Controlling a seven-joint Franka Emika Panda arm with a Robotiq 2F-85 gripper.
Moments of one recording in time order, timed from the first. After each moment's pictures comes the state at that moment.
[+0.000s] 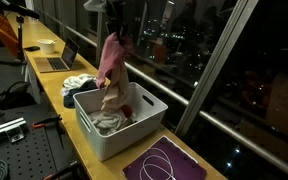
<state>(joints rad) 0.23 0.08 0.09 -1.88 -0.22 2.27 0.26</state>
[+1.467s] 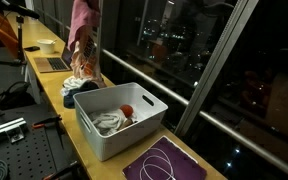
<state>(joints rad) 0.45 0.28 0.36 -1.35 -0.44 1.83 0.34</state>
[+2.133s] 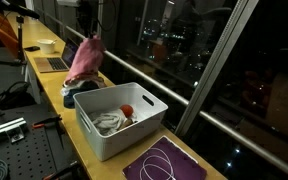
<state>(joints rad) 0.40 0.33 0.30 -1.58 -0.29 2.01 0.36</state>
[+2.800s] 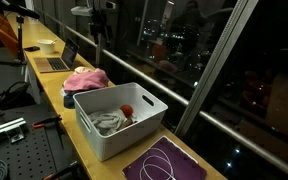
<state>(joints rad) 0.31 0.25 0.20 -1.74 -0.26 2.10 0.34</state>
